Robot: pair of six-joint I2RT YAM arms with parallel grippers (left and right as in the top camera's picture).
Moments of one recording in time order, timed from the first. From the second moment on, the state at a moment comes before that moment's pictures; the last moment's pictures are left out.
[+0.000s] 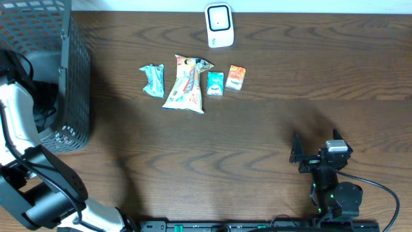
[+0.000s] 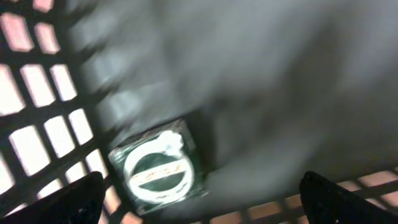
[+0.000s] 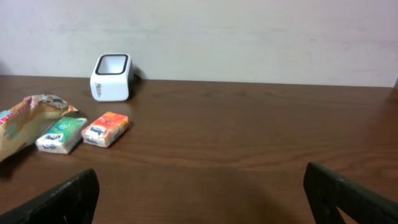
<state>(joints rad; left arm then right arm) 0.56 1.79 1.49 -1.04 -0.13 -0.86 -0.01 0.01 0.01 -0.07 -0.07 -0.01</state>
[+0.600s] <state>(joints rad) 0.56 1.79 1.39 -1.01 -0.14 -0.94 -0.01 0.01 0.01 -0.07 -0.07 -0.01</state>
